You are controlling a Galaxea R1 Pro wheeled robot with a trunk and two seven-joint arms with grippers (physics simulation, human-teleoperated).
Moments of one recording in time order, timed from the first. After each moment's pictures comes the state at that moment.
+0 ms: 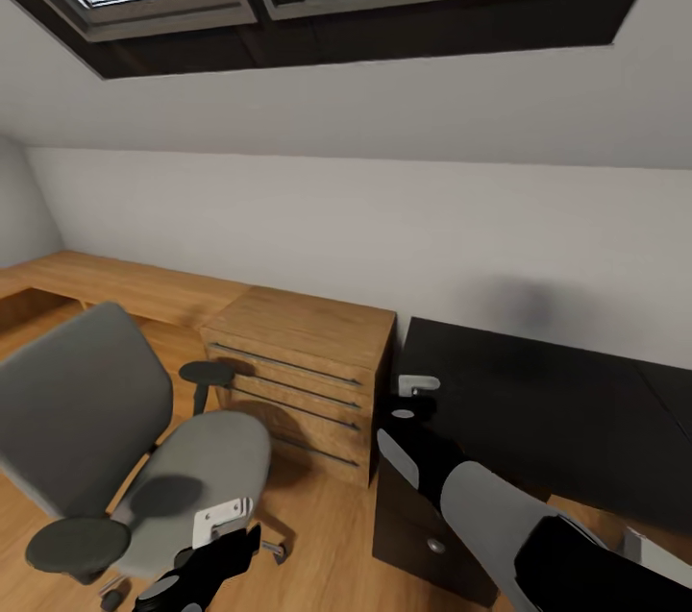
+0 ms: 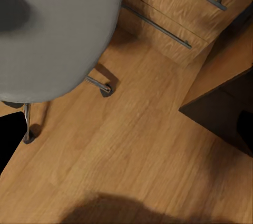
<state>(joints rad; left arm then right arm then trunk) 0.03 0.01 -0.19 -1.55 0.48 0.58 0.46 -0.87 0.17 0.65 -0.38 -0.59 0.09 -0.63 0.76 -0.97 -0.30</state>
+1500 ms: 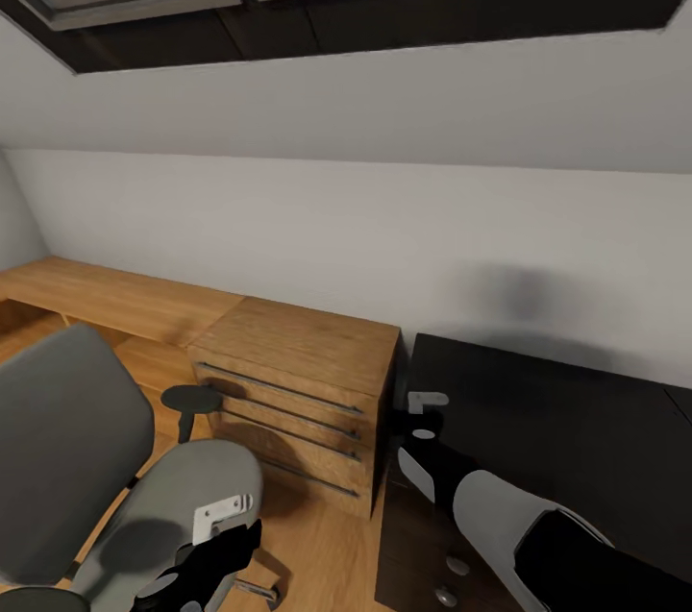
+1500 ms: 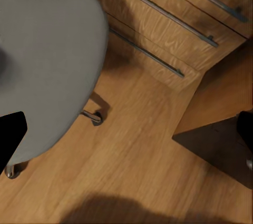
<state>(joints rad) 0.03 0.01 -0.19 -1.57 0.48 0.58 0.46 -0.87 0.15 0.64 -0.18 -0.59 -0.07 -0.39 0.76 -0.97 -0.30</state>
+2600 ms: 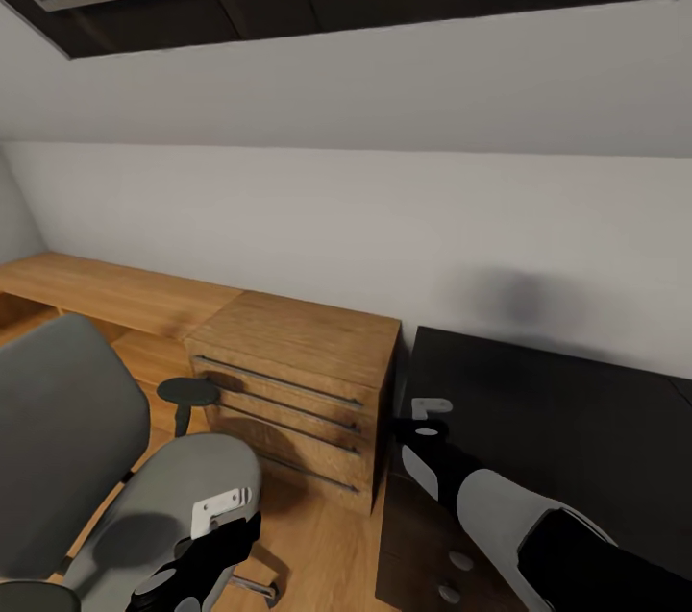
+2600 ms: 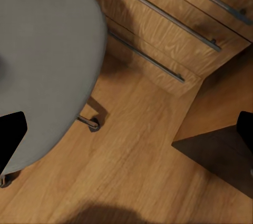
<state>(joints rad) 0.03 0.01 -0.19 -1.60 0.48 0.59 0.47 -0.88 0.14 0.63 -0.18 -0.62 0.06 -0.39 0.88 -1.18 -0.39</state>
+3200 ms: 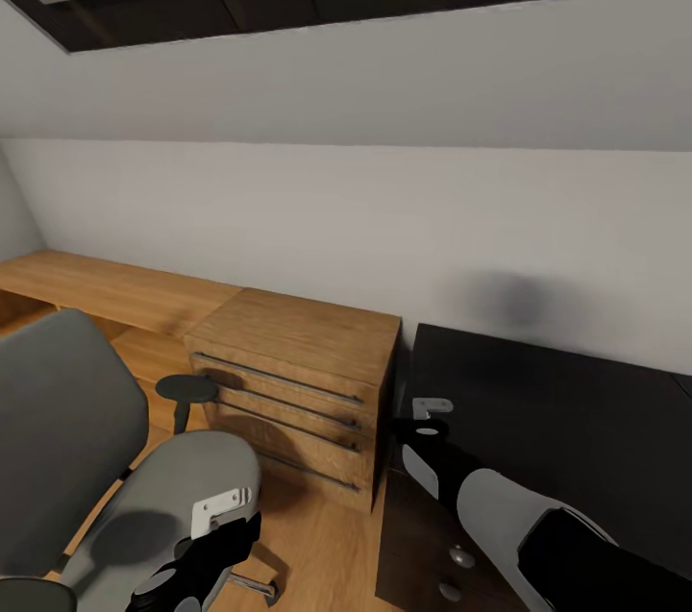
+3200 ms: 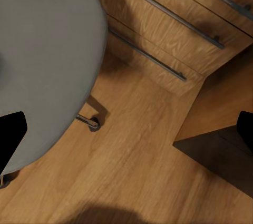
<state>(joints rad) 0.03 0.01 -0.19 -1.60 0.48 0.59 0.47 -0.88 0.14 0.63 -0.18 -0.62 0.06 -0.39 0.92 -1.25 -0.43</state>
